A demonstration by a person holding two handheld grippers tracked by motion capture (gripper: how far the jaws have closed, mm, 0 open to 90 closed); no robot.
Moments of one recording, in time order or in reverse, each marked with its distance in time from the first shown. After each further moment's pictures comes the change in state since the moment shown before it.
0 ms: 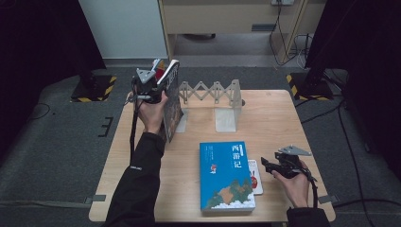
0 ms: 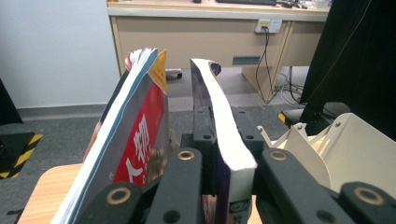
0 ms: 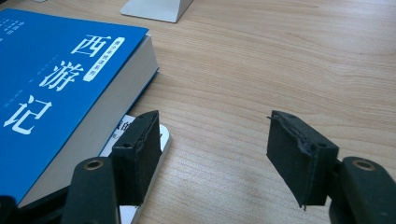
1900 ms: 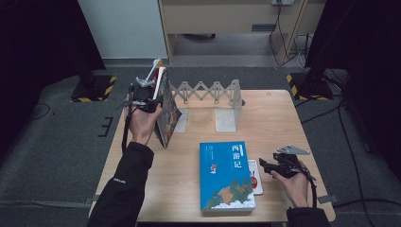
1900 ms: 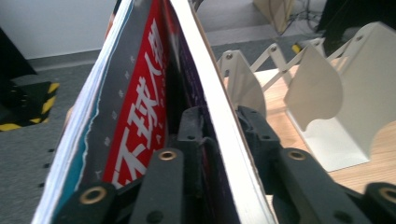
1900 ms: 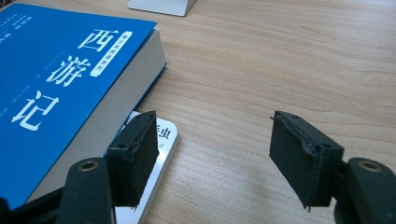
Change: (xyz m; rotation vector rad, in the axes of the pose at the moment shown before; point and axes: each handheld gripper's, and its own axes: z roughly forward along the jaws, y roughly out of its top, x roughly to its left) left arm 0.006 -0.010 -0.023 0.303 0.039 0.090; right arm 0.001 0.000 0.004 0.021 0.032 0.003
